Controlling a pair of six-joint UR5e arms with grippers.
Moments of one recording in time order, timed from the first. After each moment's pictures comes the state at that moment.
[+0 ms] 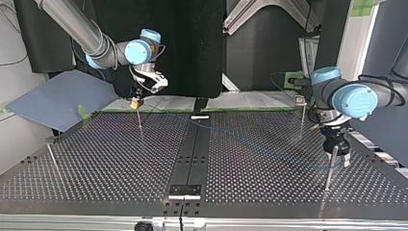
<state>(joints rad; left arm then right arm) 0.17 -1.75 -1.75 -2.72 -1.71 -1.97 2.13 -0.89 1.67 -0.70 2.05 1.79</state>
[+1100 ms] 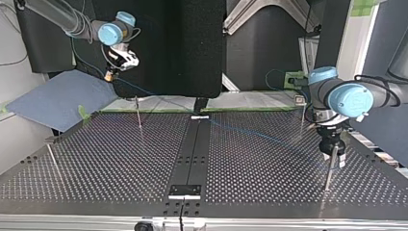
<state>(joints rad) 0.15 -1.75 -1.75 -2.72 -1.71 -1.95 1.84 -0.77 1.96 -0.99 1.90 1.87</state>
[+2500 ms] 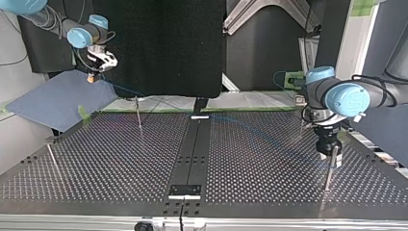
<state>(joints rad) 0.13 -1.75 -1.75 -2.72 -1.71 -1.93 1.56 -0.71 1.91 -0.97 1.56 1.76</state>
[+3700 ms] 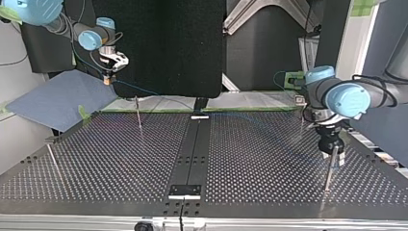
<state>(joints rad) 0.14 -1.75 -1.75 -2.73 -1.74 -1.99 1.61 -0.62 1.86 -0.99 1.44 1.76</state>
